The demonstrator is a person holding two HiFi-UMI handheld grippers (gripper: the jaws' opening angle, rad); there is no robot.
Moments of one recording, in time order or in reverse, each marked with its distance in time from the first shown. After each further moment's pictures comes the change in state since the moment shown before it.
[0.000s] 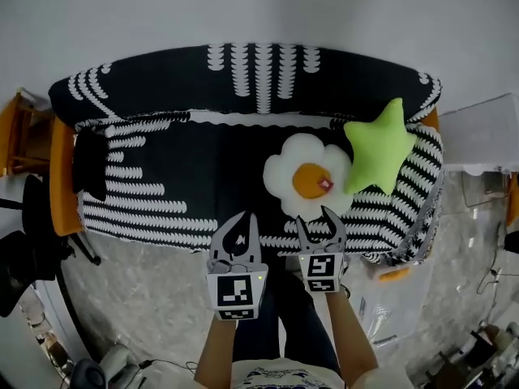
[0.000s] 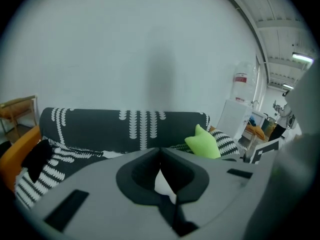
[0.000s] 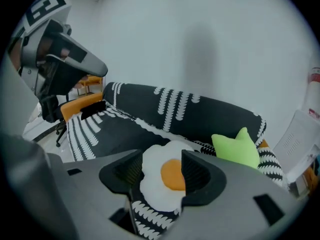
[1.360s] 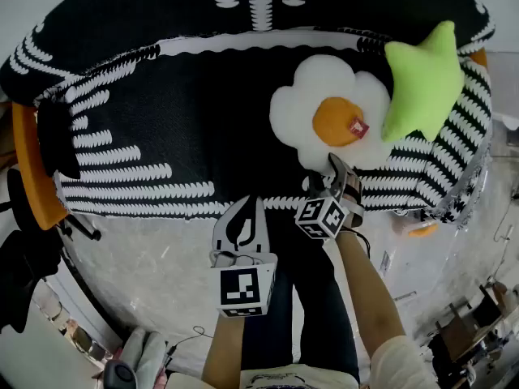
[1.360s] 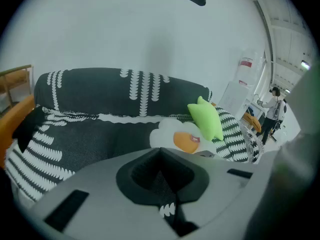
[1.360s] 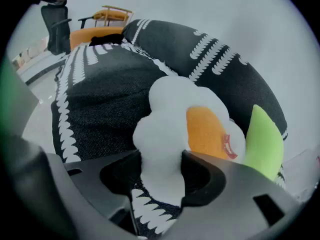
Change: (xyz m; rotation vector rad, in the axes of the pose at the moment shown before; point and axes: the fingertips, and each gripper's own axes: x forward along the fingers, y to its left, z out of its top) left arm 0.066 0.009 -0.183 -0.072 0.226 -0.054; right arm 0.154 0.030 -0.208 -0.391 0.351 -0.046
